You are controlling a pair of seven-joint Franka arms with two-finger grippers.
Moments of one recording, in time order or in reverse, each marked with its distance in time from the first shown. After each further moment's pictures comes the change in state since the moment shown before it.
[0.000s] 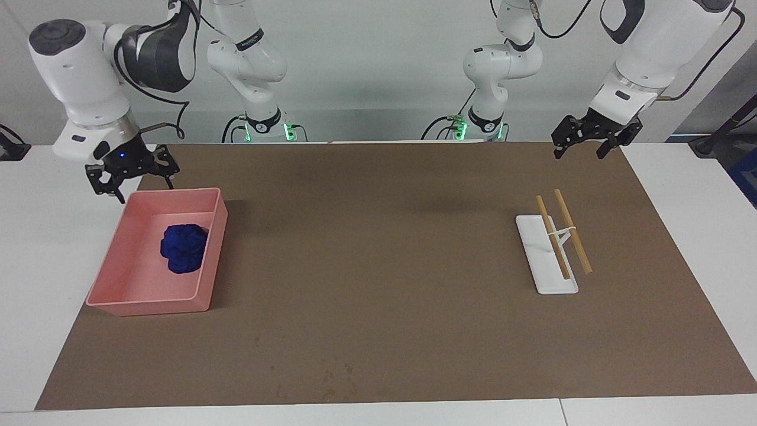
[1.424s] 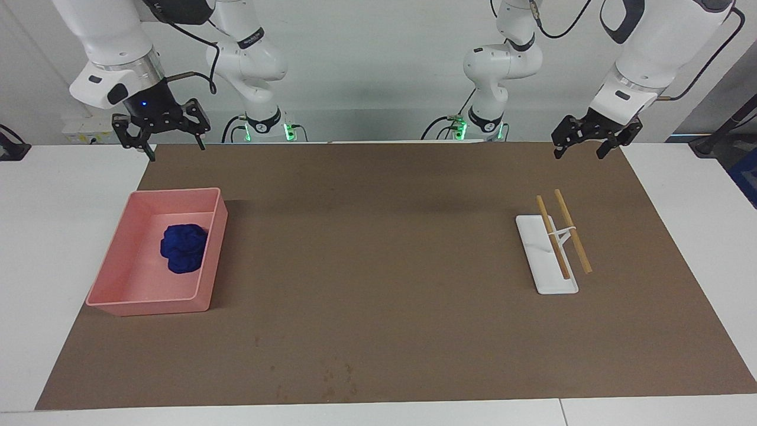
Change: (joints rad) left arm 0.000 0.000 0.000 0.000 0.000 0.000 0.000; right arm 0.279 -0.048 -0.160 0.127 0.072 -0.220 0.268
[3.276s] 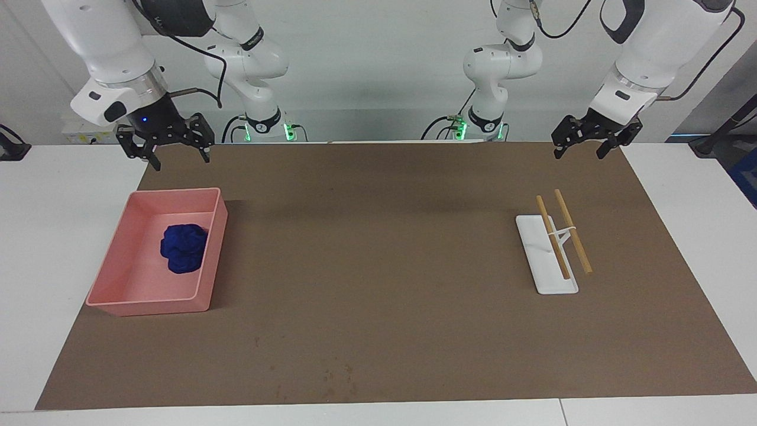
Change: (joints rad) left arm 0.000 0.000 0.000 0.000 0.000 0.000 0.000; right arm 0.041 0.084 -0.025 0.076 0.002 -0.011 0.177
